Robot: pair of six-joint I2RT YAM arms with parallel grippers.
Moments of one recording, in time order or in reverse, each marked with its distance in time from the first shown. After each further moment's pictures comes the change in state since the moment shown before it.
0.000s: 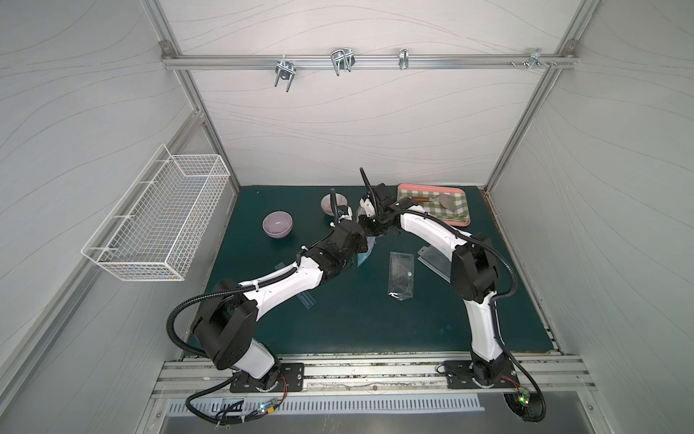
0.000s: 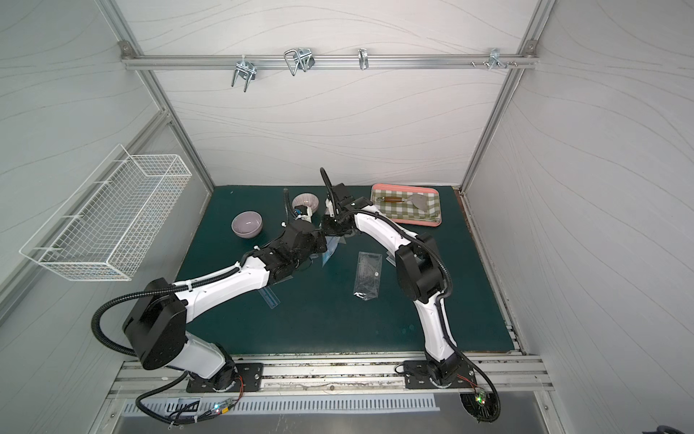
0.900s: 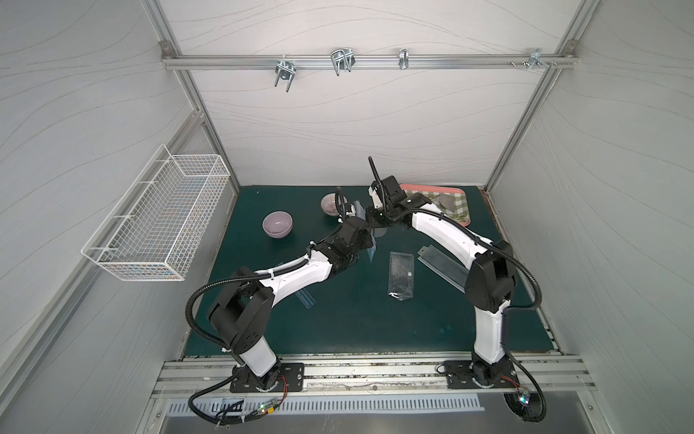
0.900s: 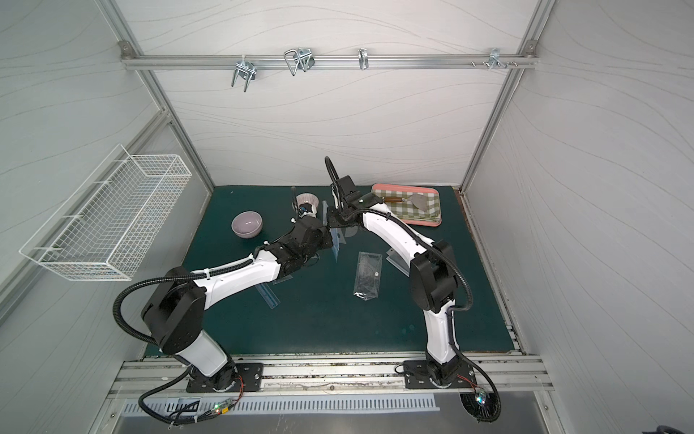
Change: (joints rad) left arm 0.023 0.124 0.079 0.019 -0.002 -0.075; right arm 0.004 -0.160 -0.044 -0.002 0.185 -0.049
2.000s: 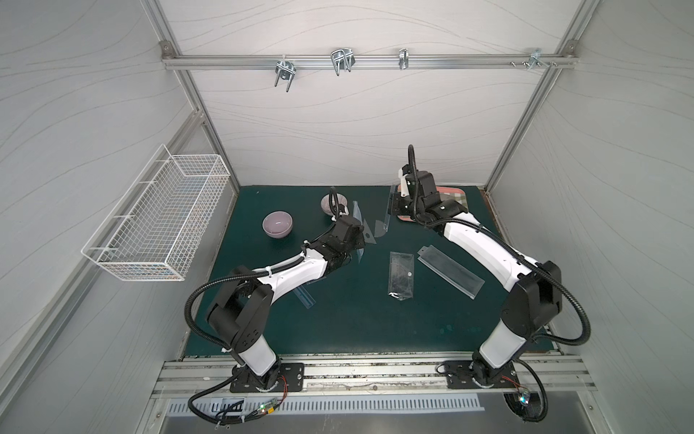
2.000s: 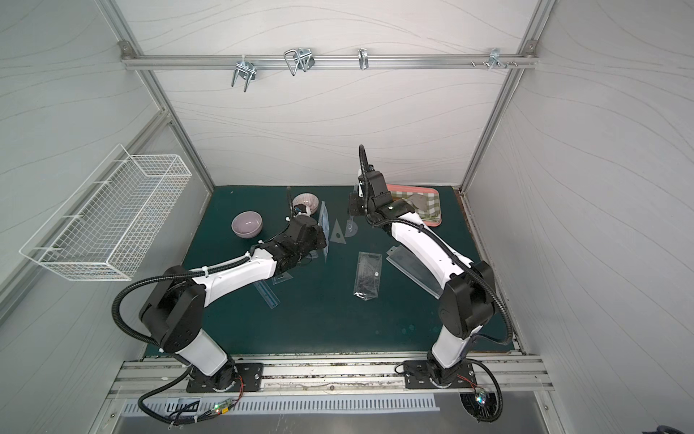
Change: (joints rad) left arm 0.051 -0.051 -0.036 -0.073 0.015 0.045; right arm -0.107 -0.283 -0.266 0.274 0.069 -0.025
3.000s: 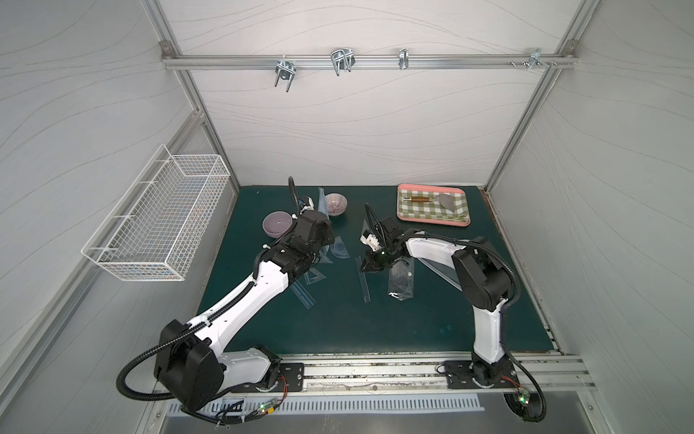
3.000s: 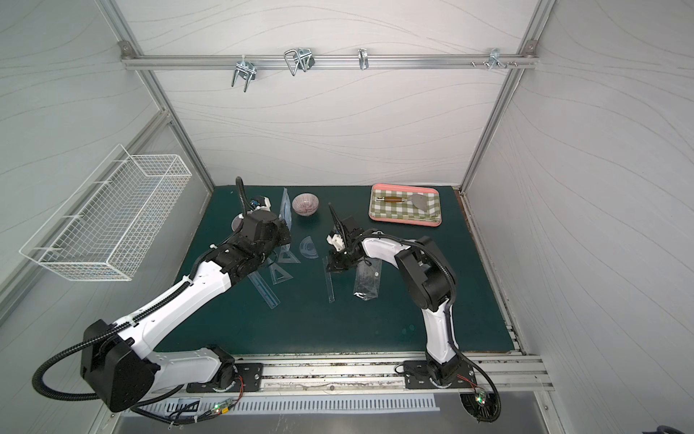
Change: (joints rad) left arm 0.113 -0.339 -0.029 -0.253 -0.078 0.080; right arm 0.107 0.338 -0.225 0.026 -0.586 0.027
